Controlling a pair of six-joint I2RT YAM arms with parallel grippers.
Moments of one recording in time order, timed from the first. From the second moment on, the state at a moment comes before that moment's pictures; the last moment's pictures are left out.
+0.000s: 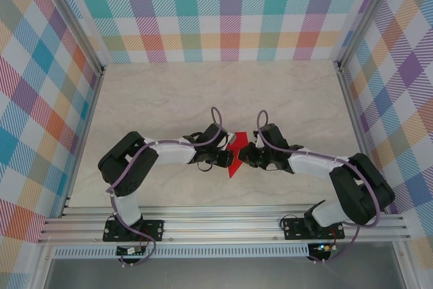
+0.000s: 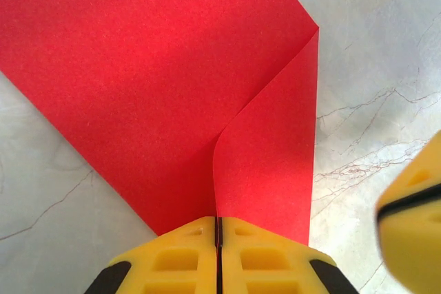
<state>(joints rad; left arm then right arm) -0.80 1.83 0.96 -0.12 0.25 -0.41 0.58 1.45 0.58 0.01 -0.46 0.94</state>
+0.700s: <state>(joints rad) -0.80 1.83 0.98 -0.13 0.26 -0.41 0.53 1.53 0.63 -0.06 -0.47 0.91</state>
